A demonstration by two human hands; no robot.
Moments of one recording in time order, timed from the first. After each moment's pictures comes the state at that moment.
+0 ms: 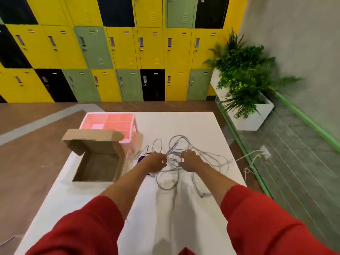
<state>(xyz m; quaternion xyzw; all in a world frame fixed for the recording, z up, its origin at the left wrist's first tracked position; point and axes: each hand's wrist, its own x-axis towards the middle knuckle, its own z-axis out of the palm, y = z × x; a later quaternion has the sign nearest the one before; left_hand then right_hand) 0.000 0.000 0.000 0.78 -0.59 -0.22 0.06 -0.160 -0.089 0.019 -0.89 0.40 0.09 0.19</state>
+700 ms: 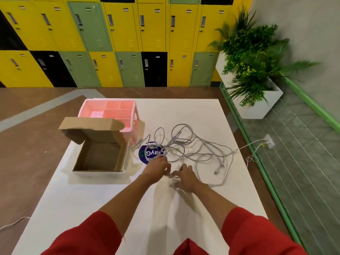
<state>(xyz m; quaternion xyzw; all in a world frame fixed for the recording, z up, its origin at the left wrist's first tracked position) -0.028 0.036 -0.046 0.73 -0.66 -0.15 0.03 -0.178 -0.031 -0.060 -0.89 0.34 0.13 0.26</state>
